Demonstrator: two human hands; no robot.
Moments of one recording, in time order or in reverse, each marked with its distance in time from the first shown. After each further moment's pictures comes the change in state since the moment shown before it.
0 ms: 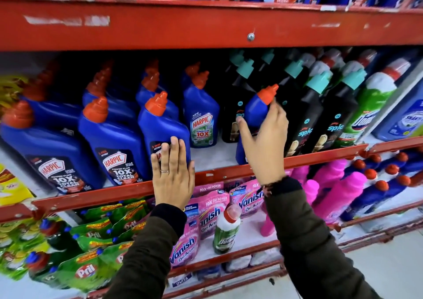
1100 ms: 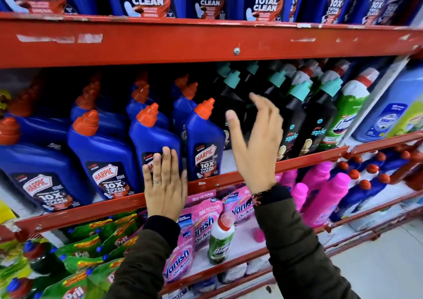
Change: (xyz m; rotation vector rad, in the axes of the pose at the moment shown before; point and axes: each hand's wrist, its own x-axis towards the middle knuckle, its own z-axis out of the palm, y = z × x) left_hand -0.002 -0.002 0.004 -0.004 0.020 0.011; right_hand -0.009 -0.024 -0.013 0.031 0.217 -0.126
